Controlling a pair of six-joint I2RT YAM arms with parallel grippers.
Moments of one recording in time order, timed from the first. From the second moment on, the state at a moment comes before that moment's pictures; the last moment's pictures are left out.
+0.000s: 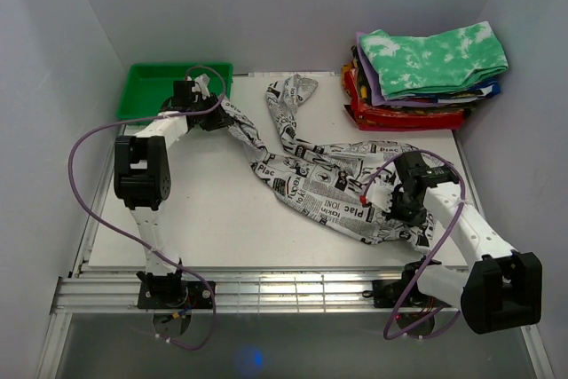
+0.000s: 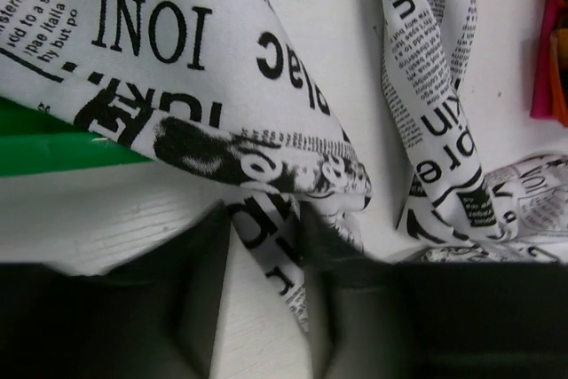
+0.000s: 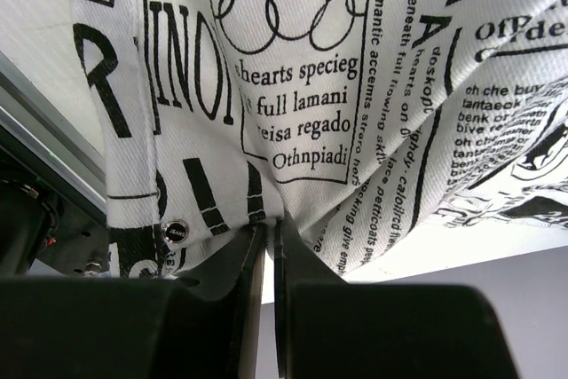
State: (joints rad) left arm -0.05 2.03 1.47 -0.18 0.44 -0.40; right arm 0.21 1.13 0.77 -1.10 -0.01 -1.13
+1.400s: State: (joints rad) left arm 0.02 1.48 1.30 -0.98 -0.17 0.00; right arm -0.09 1.18 0.86 -1.03 -0.19 -1.26
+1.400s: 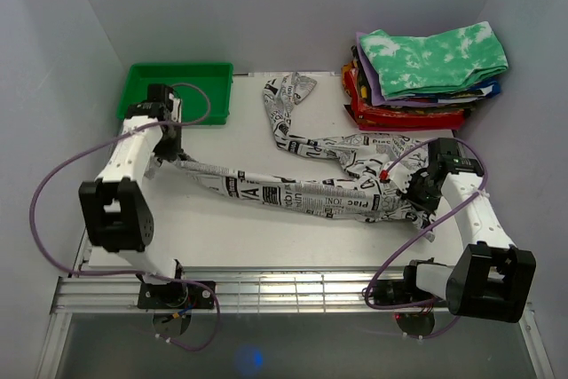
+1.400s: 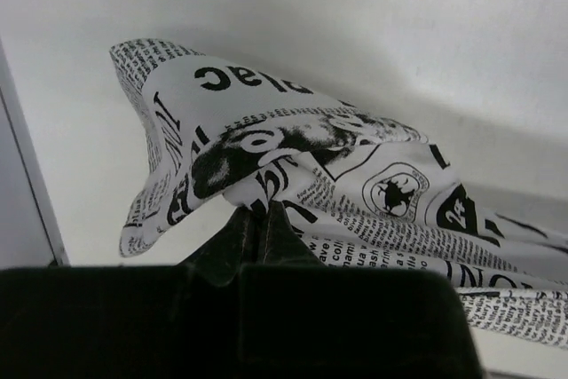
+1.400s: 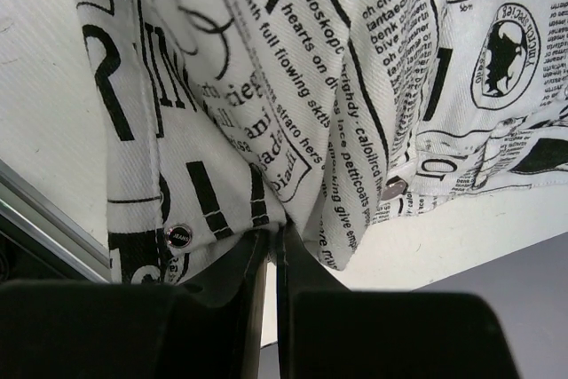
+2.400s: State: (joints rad) left arm 0.42 2.16 1.72 -0.71 0.35 0.05; right arm -0.13 1.10 0.80 -0.99 -0.12 -1.27
